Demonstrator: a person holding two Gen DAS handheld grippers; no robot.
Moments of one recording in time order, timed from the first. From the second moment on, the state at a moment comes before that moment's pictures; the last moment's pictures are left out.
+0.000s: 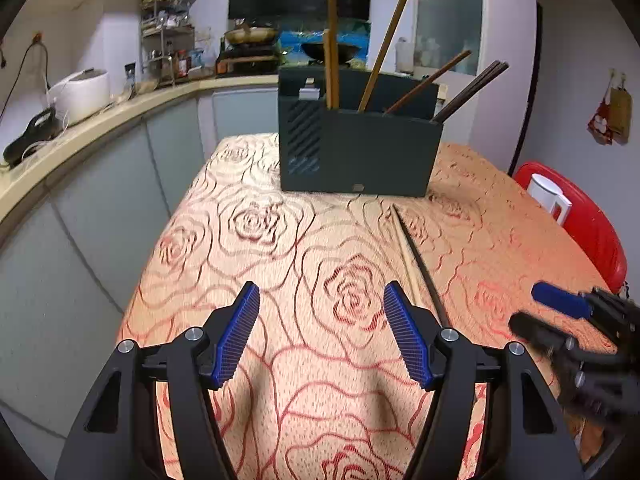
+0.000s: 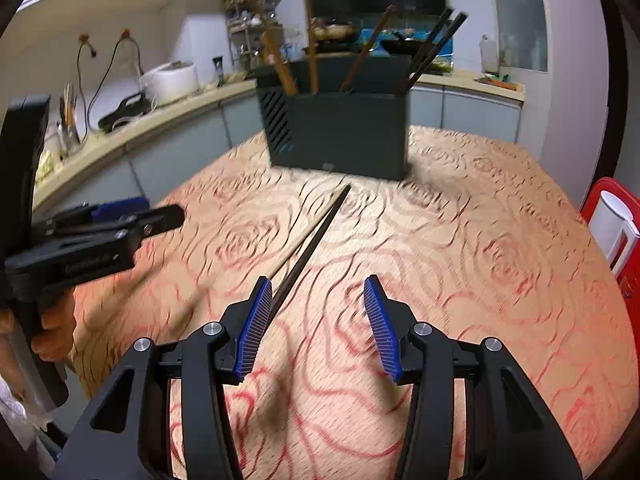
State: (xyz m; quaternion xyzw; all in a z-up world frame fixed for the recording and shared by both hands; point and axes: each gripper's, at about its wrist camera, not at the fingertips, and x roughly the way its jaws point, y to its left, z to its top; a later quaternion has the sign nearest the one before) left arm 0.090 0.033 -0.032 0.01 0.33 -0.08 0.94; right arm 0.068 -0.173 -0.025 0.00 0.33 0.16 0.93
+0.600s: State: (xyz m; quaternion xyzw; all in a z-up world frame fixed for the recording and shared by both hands) left arm 0.089 0.022 -0.051 0.03 0.35 -0.06 0.94; right arm 0.056 -0.142 -0.057 -0.03 0.37 0.18 0.91
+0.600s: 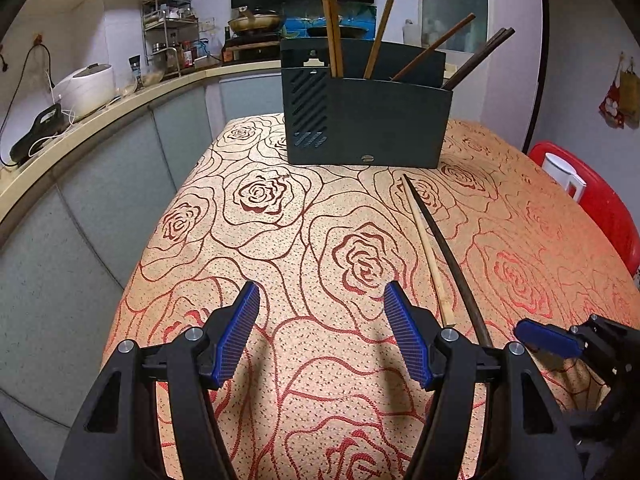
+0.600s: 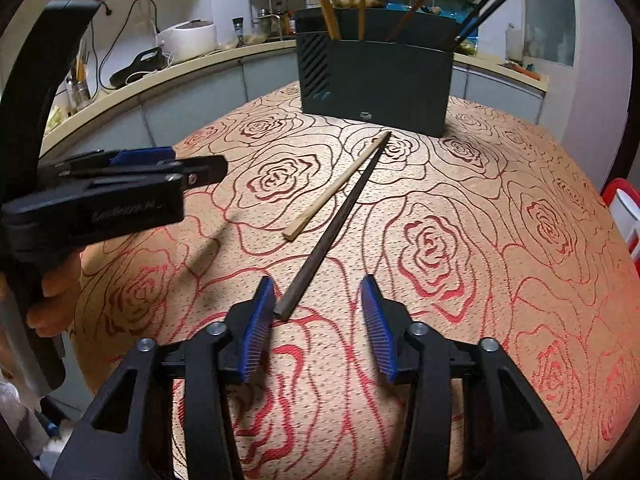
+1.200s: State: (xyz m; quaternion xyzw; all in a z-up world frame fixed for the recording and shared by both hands) left arm 0.084 -0.023 -0.062 0.04 0.38 -0.14 0.91; right arm 0.081 -0.193 -0.060 0.01 0.38 0.14 0.91
